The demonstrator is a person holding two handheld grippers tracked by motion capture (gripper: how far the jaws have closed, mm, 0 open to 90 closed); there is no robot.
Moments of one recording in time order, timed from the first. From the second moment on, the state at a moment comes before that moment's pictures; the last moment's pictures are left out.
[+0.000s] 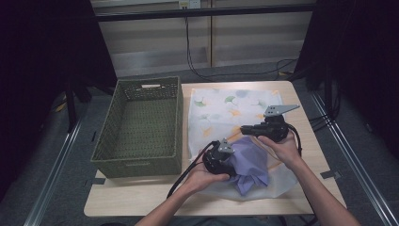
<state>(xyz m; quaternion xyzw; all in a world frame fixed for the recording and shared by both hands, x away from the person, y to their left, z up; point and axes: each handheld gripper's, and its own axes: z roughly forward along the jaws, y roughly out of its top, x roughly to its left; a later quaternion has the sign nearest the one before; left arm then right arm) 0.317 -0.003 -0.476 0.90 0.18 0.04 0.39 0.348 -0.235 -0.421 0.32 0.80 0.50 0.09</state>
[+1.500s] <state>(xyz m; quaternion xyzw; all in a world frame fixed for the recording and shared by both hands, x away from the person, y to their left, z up) 0.280 0.050 -0.446 0.88 0.15 0.04 0.45 0.349 -0.234 -0.422 0.32 0.80 0.50 0.09</state>
